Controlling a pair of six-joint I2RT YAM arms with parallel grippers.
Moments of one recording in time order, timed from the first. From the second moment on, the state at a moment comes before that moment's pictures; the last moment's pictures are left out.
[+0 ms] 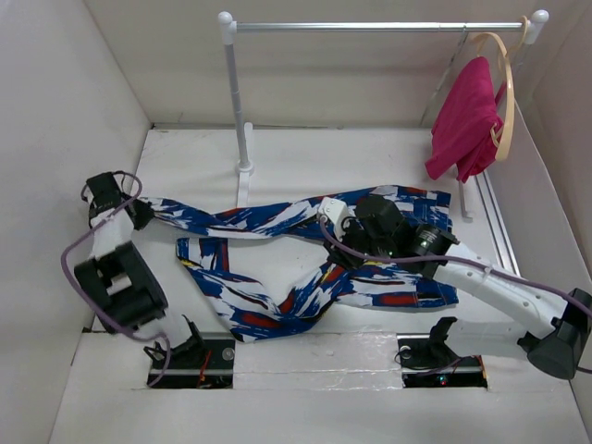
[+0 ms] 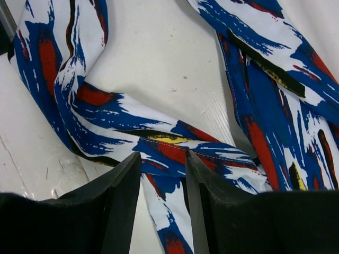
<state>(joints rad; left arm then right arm) 0.50 1.62 1.01 -0.35 0.12 -0.69 0.90 1.16 1.06 -0.57 -0.16 -0.16</state>
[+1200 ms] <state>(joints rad) 0.38 2.01 1.79 -0.70 -0.10 -0.69 0.54 0.99 1.01 -0.68 -0.16 -0.12</state>
